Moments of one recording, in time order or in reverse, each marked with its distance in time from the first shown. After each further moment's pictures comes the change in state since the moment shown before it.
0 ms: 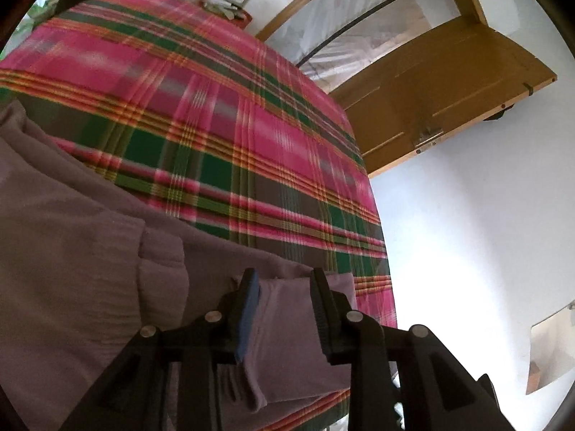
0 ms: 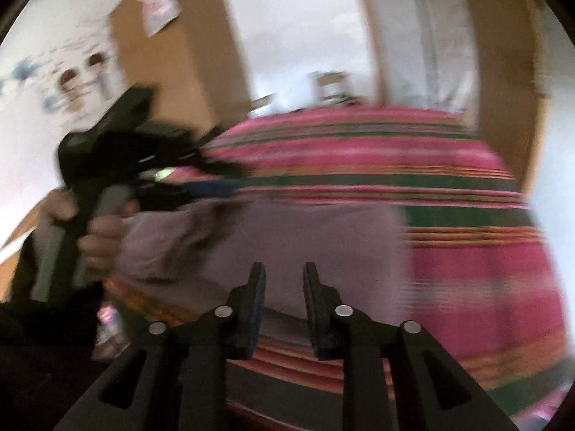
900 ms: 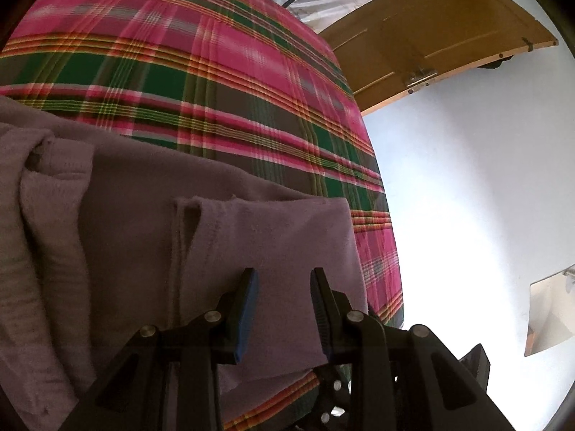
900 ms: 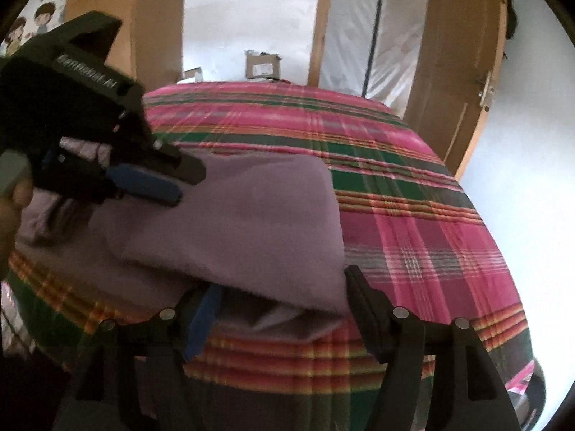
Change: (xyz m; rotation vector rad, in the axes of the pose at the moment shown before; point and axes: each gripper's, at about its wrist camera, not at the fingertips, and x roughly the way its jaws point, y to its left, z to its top) left arm 0.047 -0.004 -0.038 0.049 0.228 -0.037; right arm 0.067 0.008 -0.028 -0.081 0.066 -0.327
